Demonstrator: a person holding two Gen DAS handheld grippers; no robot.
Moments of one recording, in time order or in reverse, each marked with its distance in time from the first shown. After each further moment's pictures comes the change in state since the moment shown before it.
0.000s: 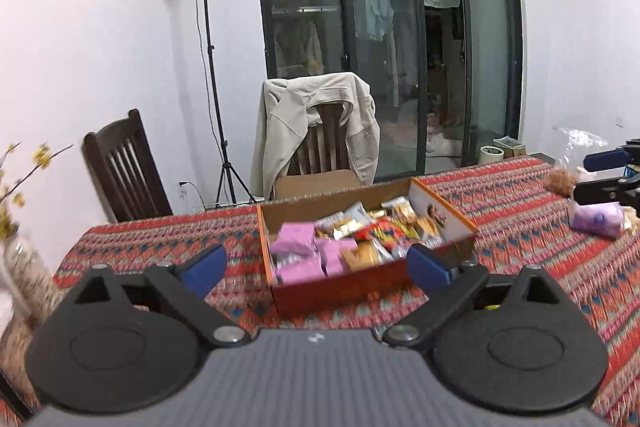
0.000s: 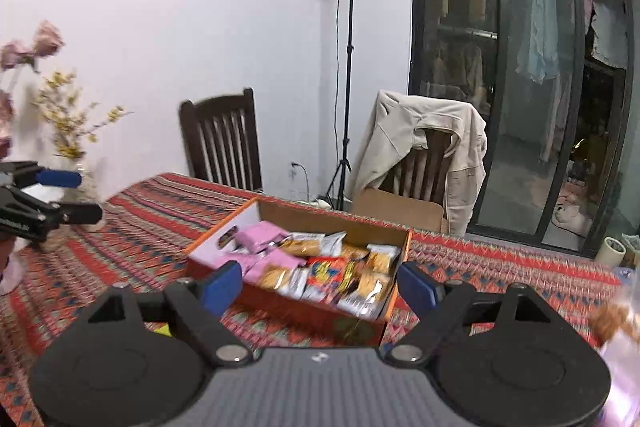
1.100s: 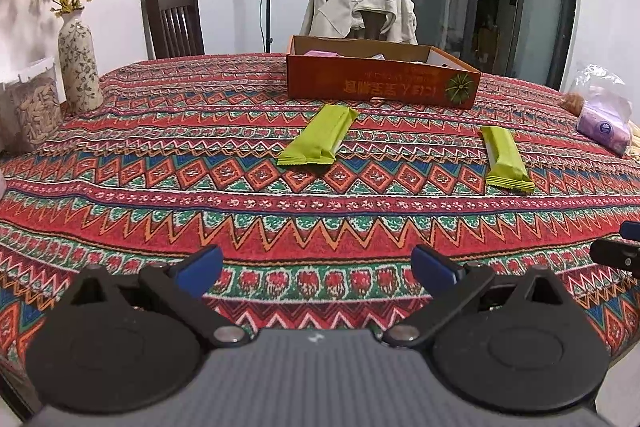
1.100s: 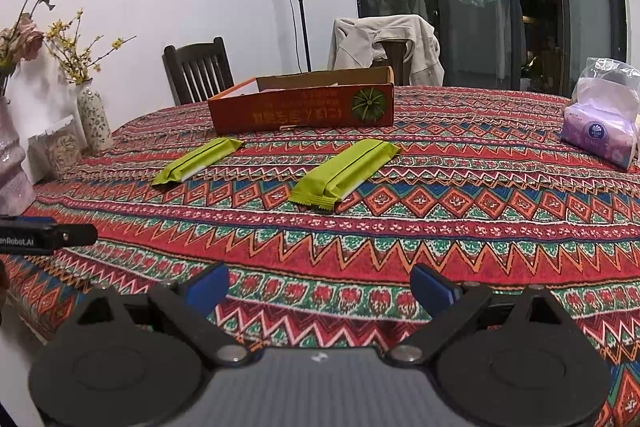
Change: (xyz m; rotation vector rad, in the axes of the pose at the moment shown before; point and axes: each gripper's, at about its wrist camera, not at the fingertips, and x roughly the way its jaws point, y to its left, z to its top) left arm -0.058 -0.045 -0.202 -0.195 0.212 0.093; right arm -0.075 0.099 -0.258 0.204 0.092 -0.099
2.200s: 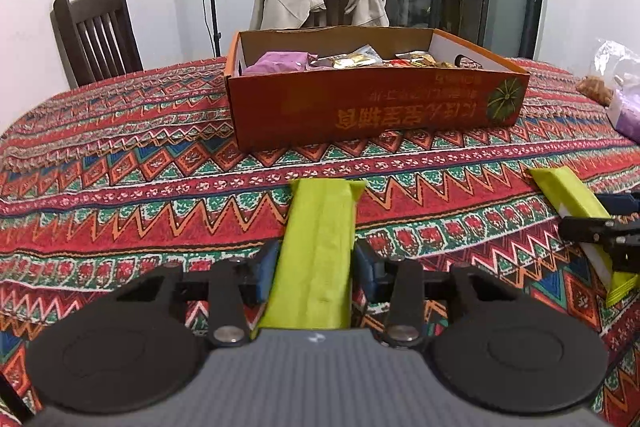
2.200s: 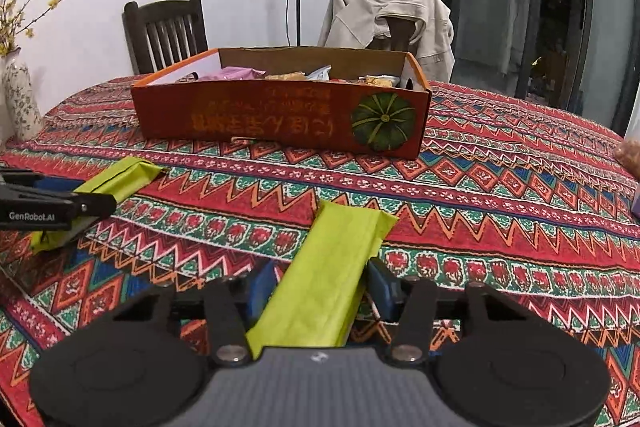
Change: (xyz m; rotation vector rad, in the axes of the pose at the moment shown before) left arm 0.181 0.008 0.104 0.145 0.049 -0.091; right arm 0.189 -0.004 0.100 -0.085 0.100 -0.075
